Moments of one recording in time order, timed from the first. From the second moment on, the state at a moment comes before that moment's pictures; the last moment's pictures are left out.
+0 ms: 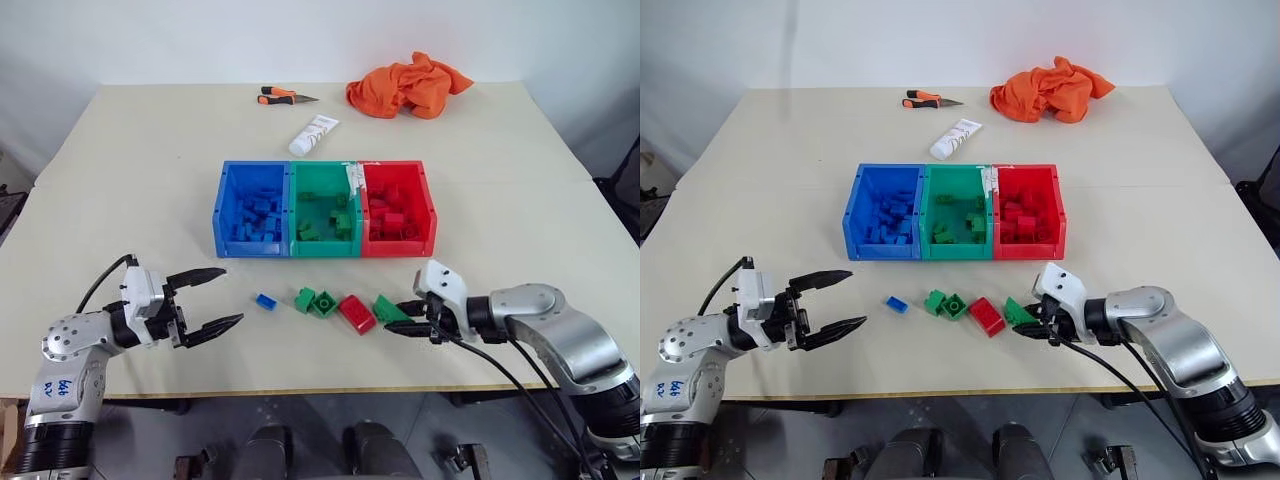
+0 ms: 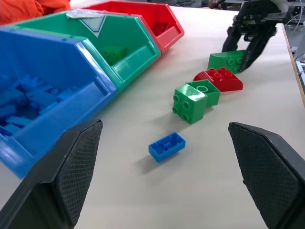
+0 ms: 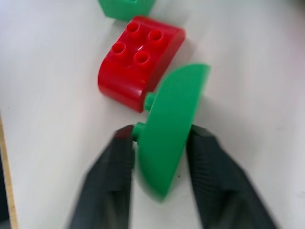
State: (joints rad) left arm -0.10 0.65 0.25 0.02 -0.51 -0.01 -1.16; right arm -0.33 -0.81 0.16 -0.32 0.37 0.75 1.00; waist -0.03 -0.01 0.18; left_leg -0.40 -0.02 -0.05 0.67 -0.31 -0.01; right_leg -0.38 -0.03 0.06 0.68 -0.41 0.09
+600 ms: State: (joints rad) left arm -0.19 0.66 0.22 0.09 -0.51 0.02 -1.23; right arm -0.82 -0.65 0.09 -0.08 0.39 0.69 0.94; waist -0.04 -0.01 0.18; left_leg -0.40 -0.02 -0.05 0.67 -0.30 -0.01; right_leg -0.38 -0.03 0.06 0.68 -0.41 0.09
